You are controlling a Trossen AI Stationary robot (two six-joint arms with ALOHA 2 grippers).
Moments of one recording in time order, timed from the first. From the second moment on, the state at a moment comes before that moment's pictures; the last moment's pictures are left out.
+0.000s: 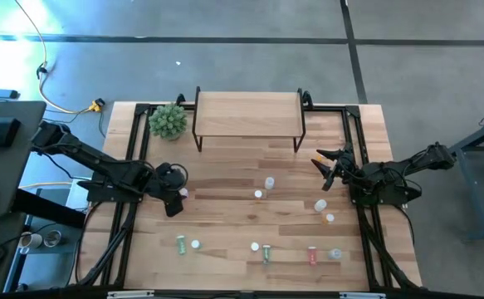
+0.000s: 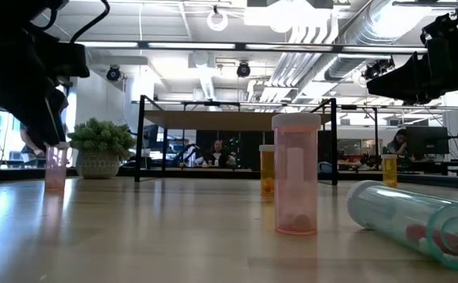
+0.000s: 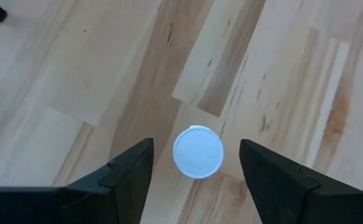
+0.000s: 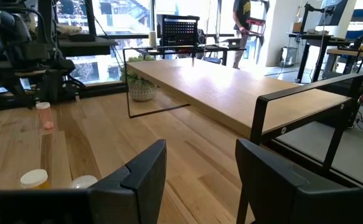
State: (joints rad) left arm -0.25 1.01 0.49 -0.62 -0.30 -0.71; right arm 0.32 0.12 0.01 0.06 0.85 0.03
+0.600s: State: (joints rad) left arm -0.25 1.08 0.49 -0.60 -0.33 -0.72; right arm 0.32 0.12 0.01 0.06 0.85 0.03
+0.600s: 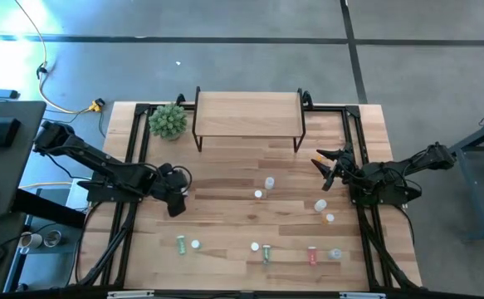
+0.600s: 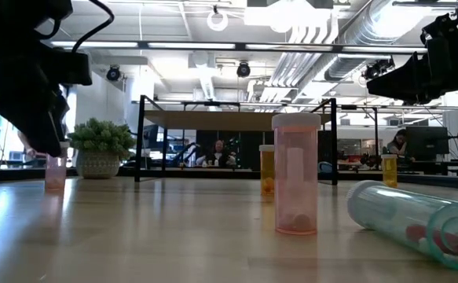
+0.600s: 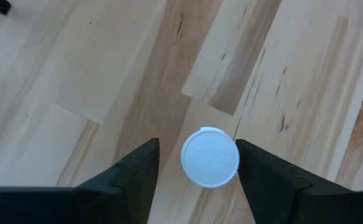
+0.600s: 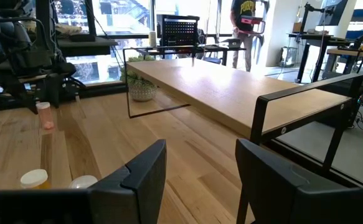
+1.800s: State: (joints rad) left arm -0.10 1.08 0.67 -0.57 -0.33 -0.53; right arm 0.32 0.12 0.01 0.06 0.85 0.03
